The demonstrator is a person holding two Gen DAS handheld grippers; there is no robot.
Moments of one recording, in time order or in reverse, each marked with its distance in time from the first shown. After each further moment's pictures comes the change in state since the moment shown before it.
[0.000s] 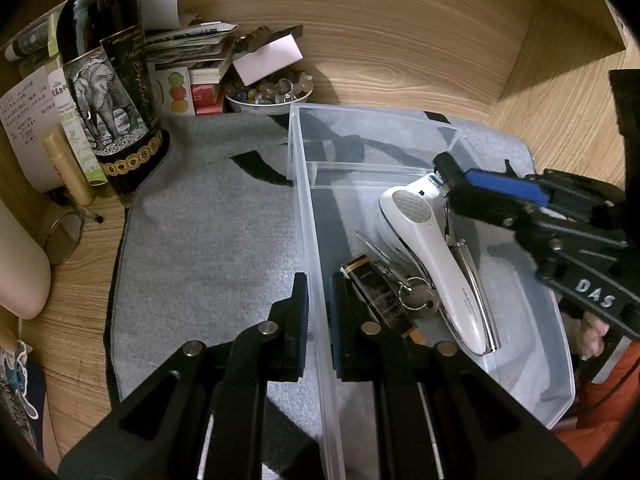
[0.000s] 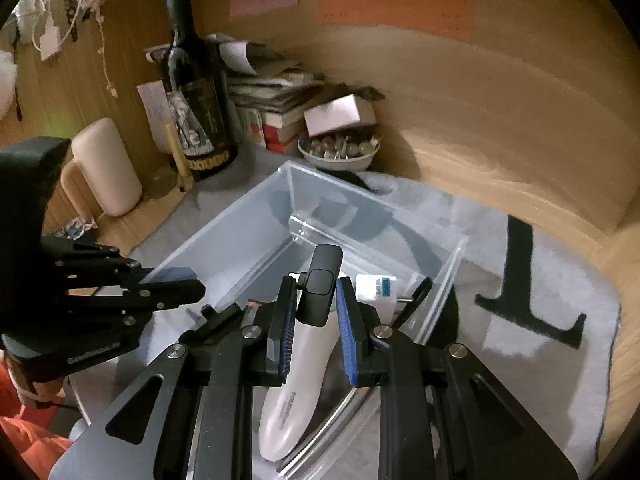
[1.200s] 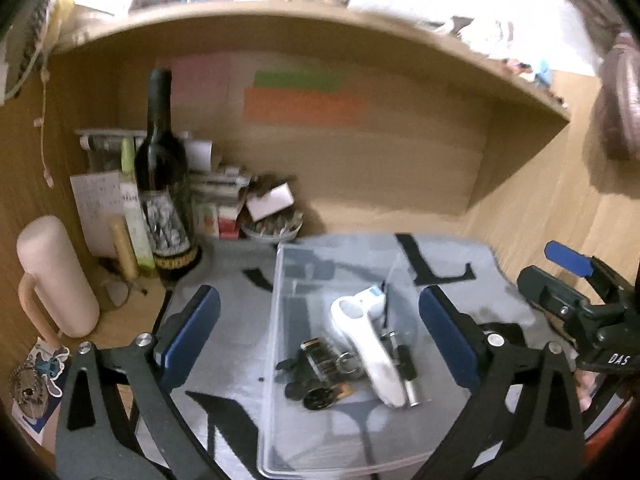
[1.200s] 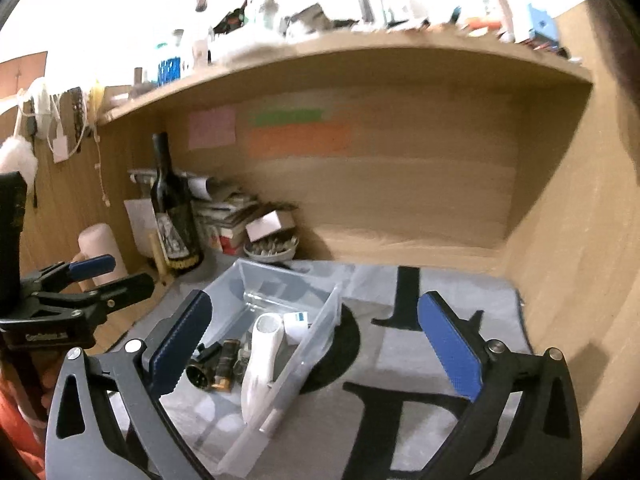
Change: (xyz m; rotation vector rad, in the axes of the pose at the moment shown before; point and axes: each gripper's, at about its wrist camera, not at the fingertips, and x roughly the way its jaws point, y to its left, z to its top) left arm -0.118 -0.054 -0.014 -0.022 -0.462 0.053; right arm -0.155 -0.003 -0.051 0.152 -0.430 -0.216
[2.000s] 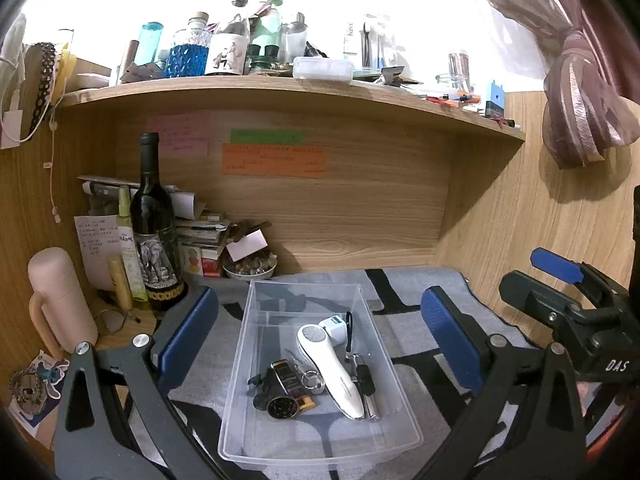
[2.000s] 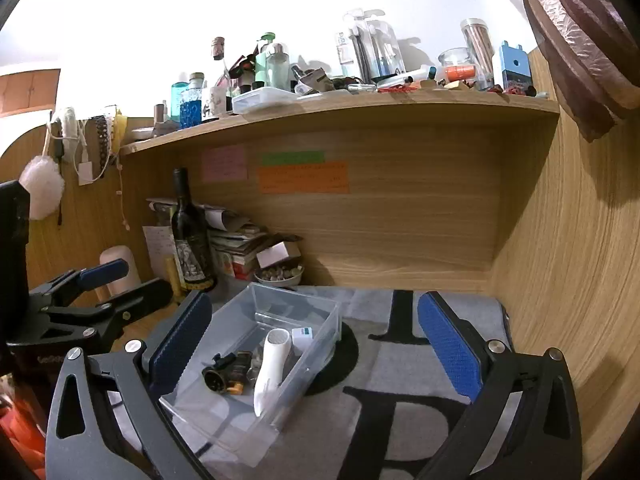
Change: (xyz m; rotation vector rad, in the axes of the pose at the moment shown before) left arm -0.048 -0.036 -0.008 0.048 -0.159 -0.027; right arm -0.039 0.001 -0.003 -0.007 -0.102 0.017
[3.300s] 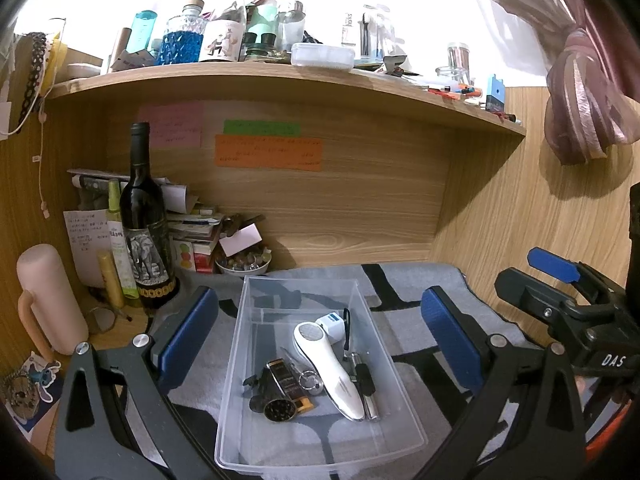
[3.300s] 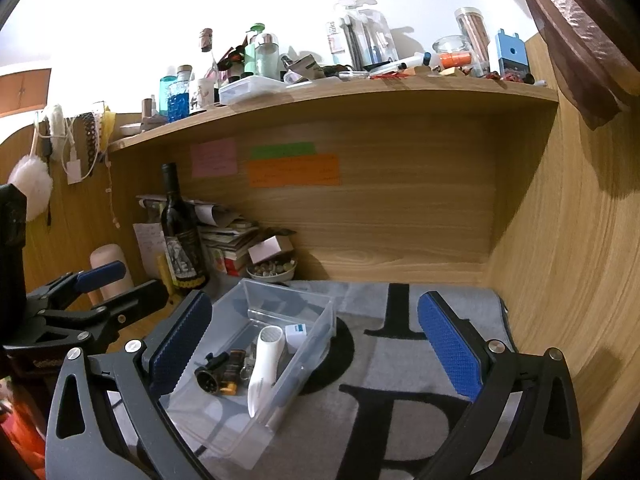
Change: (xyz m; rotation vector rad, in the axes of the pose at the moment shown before) left arm 0.013 0.003 -0.001 -0.007 0.026 -0.026; right arm 0.008 -0.001 -0.001 0.008 0.020 -0.018
